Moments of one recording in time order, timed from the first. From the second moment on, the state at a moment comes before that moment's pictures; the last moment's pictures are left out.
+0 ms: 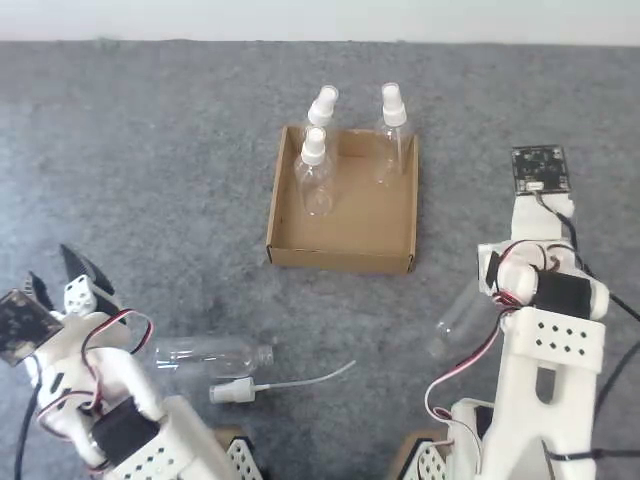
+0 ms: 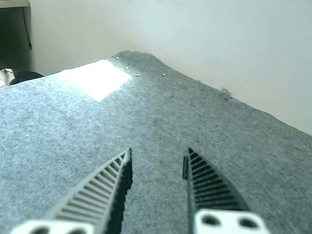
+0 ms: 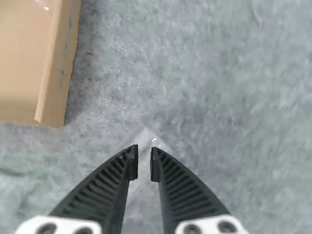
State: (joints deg) left arm -44.7 -103.3 84.6 48.8 13.5; right arm 9.1 -45.2 44.8 66.4 15.3
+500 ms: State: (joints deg) left arm -44.7 -103.3 84.6 48.8 13.5; right arm 9.0 -45.2 44.8 67.7 46.1
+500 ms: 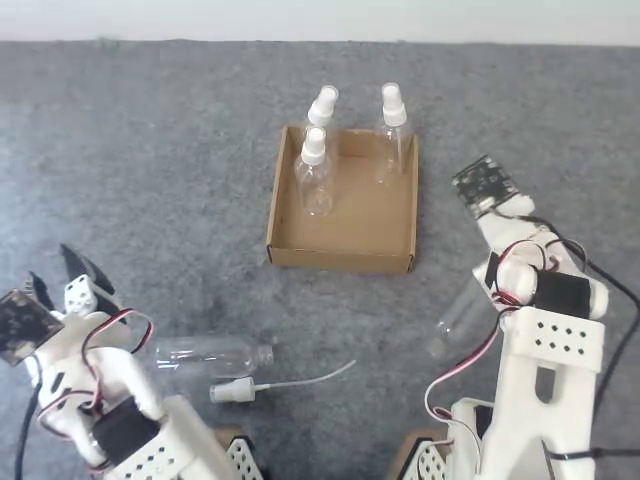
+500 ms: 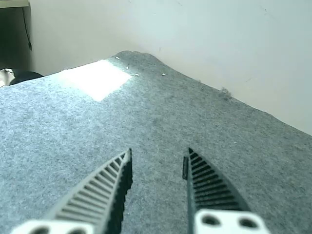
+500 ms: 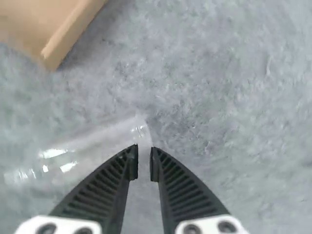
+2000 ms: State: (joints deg) left arm -44.7 -103.3 87.0 46.6 13.5; right arm 0.7 -45.3 58.5 80.5 97.0
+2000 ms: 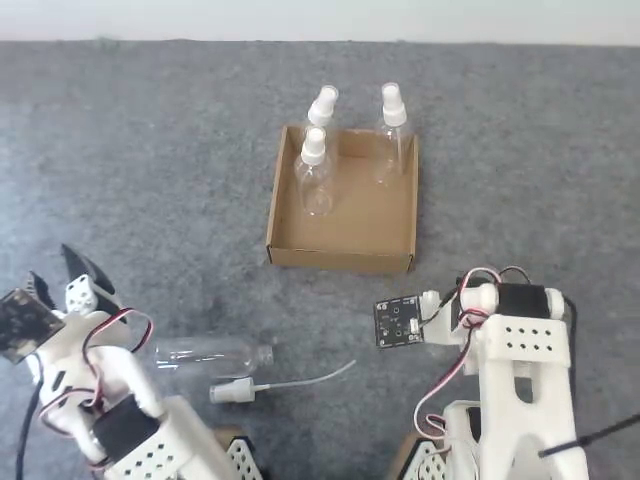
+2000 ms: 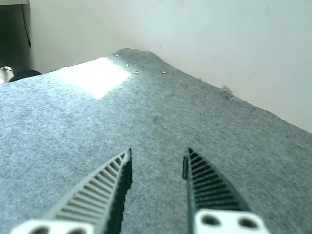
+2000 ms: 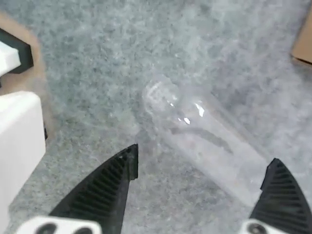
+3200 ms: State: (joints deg) left arm -44.7 -103.3 87.3 46.6 13.5; right arm -3.6 -46.6 66.3 61.4 56.3
